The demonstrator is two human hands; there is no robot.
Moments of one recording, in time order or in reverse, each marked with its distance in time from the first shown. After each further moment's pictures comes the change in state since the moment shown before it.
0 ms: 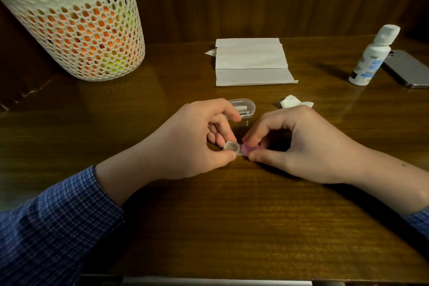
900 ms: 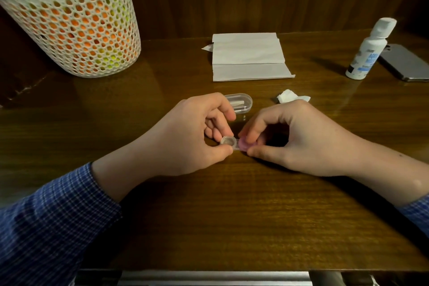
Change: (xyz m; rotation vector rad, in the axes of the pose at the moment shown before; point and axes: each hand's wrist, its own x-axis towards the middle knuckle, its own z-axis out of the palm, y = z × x) left_hand -0.001 0.000 0.002 0.011 0.014 0.004; right_hand -0.001 -0.003 0.000 0.008 -0.015 0.021
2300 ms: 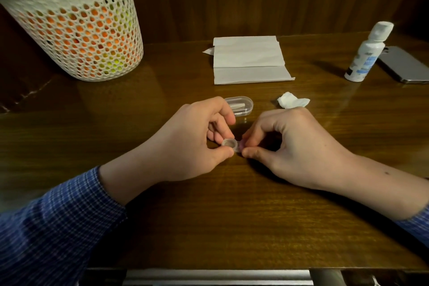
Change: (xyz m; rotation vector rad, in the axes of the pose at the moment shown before) left_hand -0.004 0.003 0.002 0.021 0.024 -0.010; right_hand -0.005 -0.012 0.016 -0.081 0.158 0.040
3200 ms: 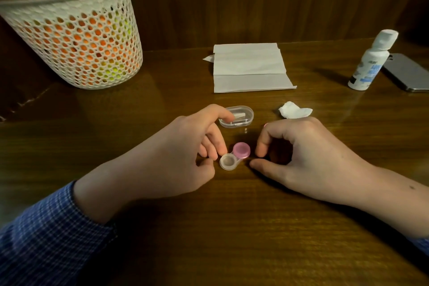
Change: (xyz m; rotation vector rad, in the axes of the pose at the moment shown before) left_hand -0.001 -0.008 -0.014 0.111 -0.109 0.030; right_hand 0.001 0.011 -0.013 -0.073 -0.050 0.017
